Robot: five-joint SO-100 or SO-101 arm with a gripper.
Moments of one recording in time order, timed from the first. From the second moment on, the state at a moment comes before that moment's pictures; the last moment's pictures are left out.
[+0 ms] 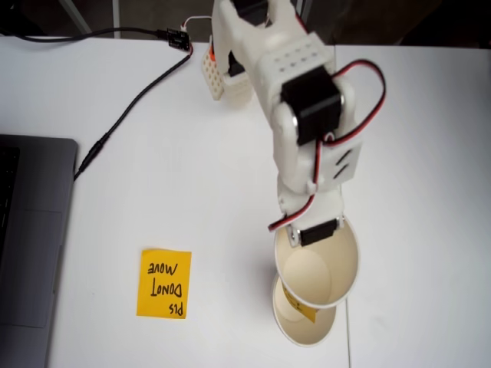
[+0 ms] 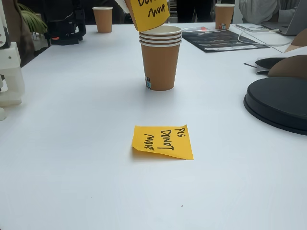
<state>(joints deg) -21.4 88.0 60.6 95.8 5.9</state>
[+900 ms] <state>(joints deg) -21.5 84.5 51.5 97.1 5.9</state>
